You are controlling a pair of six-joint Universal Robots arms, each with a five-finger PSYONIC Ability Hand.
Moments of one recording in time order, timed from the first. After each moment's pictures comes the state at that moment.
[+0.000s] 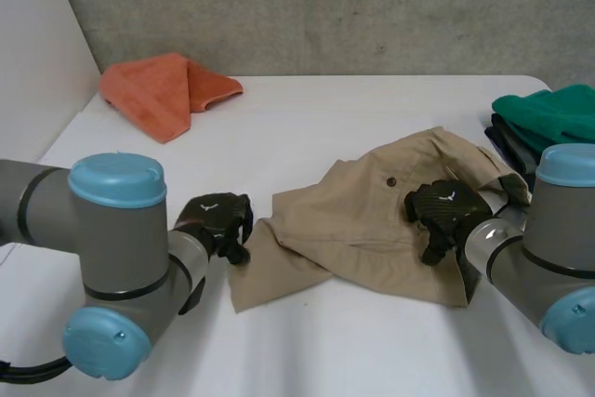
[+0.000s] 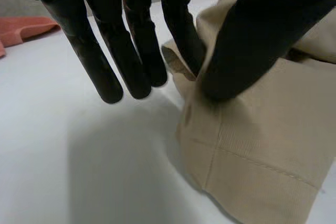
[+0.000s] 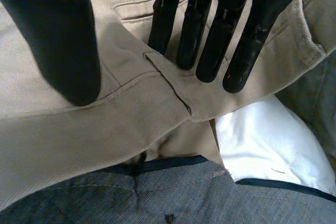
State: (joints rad) left arm 4.14 -2.07 -1.56 3.16 -1.64 3.07; right arm 1.88 -1.08 1.64 -0.10 1.37 2.70; left_hand 0.92 0.90 0.88 0.89 0.71; right_hand 0.63 0.76 0.76 0.76 0.55
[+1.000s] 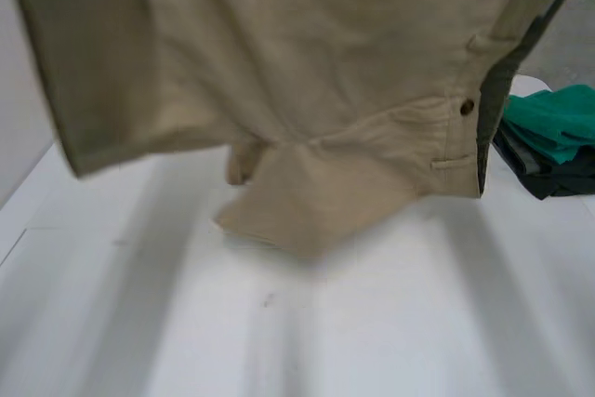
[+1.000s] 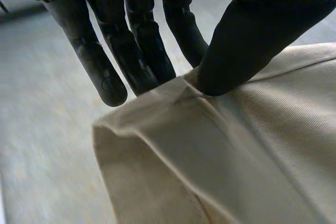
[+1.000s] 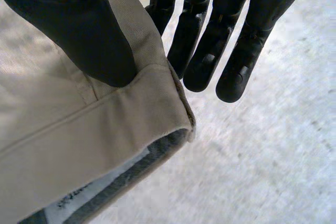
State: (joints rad) left arm 4.11 -1.35 -1.34 3.40 -1.65 3.40; right arm 1.78 -1.72 1.22 0.10 1.26 2.83; left_hand 1.14 1.20 1.19 1.20 0.98; right_hand 0.98 1.17 1.18 1.19 0.99
